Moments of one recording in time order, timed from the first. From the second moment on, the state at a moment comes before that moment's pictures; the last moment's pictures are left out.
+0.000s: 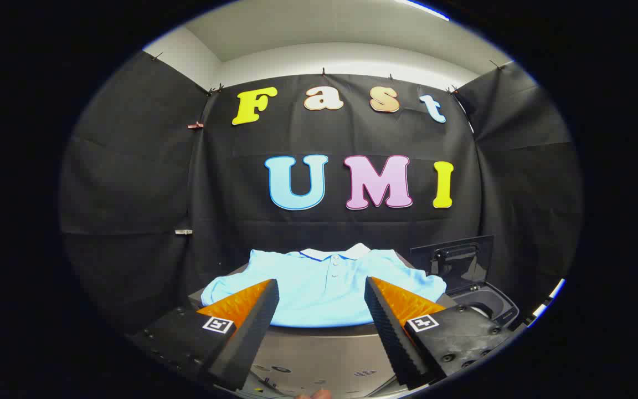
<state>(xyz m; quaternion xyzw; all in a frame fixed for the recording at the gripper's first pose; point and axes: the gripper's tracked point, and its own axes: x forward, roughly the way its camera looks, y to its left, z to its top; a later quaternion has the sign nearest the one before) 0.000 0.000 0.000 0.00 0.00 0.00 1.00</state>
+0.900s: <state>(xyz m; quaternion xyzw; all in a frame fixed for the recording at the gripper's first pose) 0.002 -0.001 0.003 0.01 0.00 -0.01 1.00</state>
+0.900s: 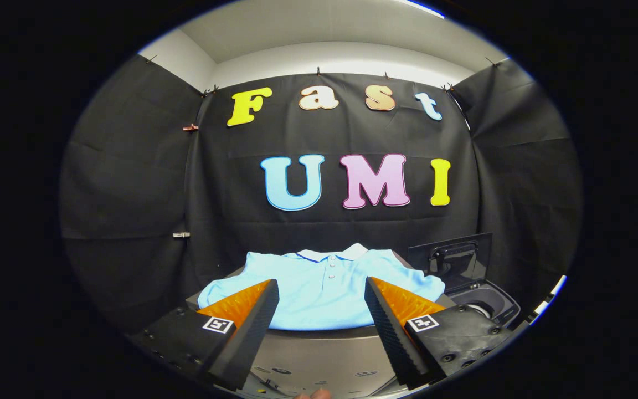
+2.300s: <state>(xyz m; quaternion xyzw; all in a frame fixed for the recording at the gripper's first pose) 0.170 -0.021 -0.001 -0.03 0.21 -0.03 0.98</state>
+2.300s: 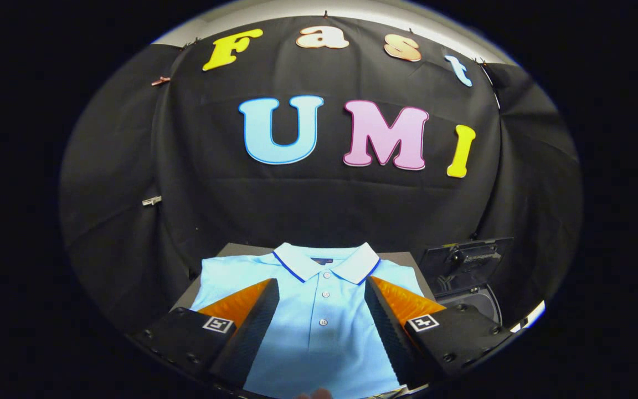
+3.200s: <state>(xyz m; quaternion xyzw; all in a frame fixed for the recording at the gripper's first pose) 0.198 -0.028 -0.085 -0.01 0.42 -0.04 0.91</state>
